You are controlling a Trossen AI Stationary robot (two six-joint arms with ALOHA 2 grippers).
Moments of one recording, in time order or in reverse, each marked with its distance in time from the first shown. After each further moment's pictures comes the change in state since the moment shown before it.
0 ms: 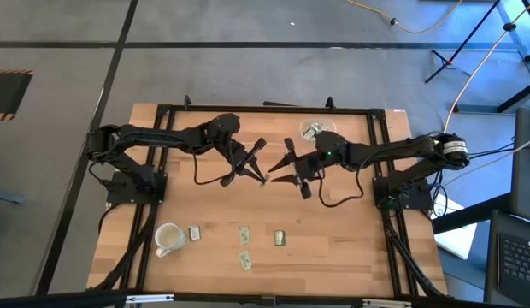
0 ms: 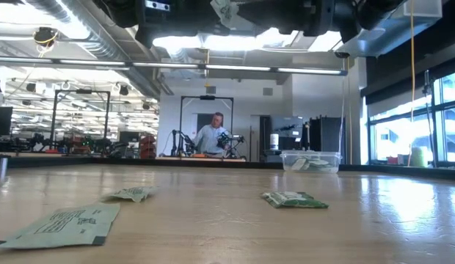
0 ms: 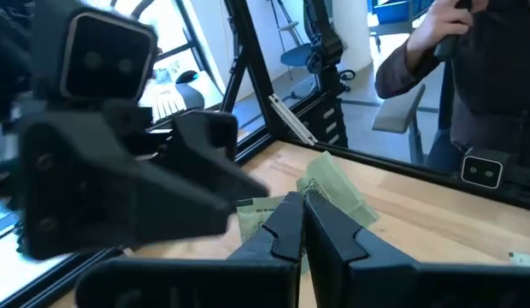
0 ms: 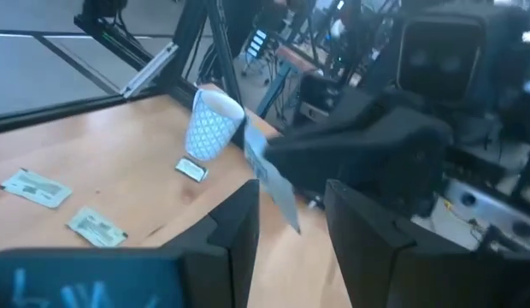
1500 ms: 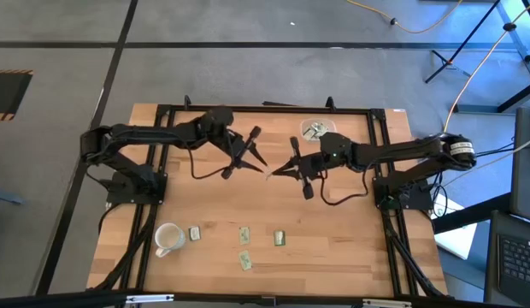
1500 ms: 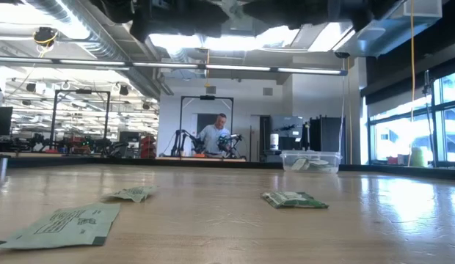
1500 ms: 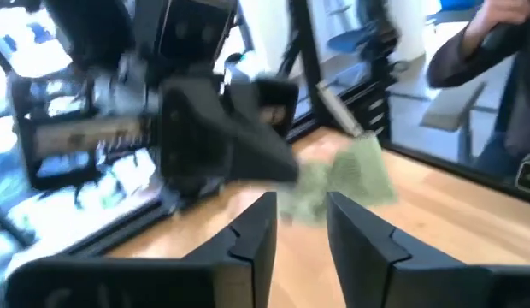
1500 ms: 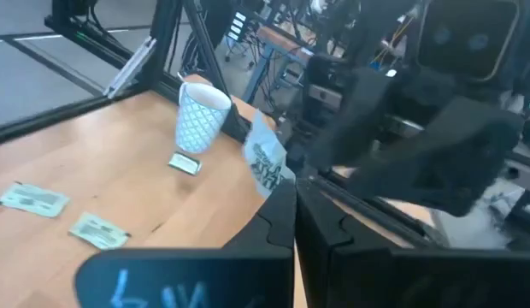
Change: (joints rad) left arm 0.053 -0.064 0.000 -0.039 -0.102 -0.062; right arm 0.020 -0.072 0.001 -0.105 0.123 0.099
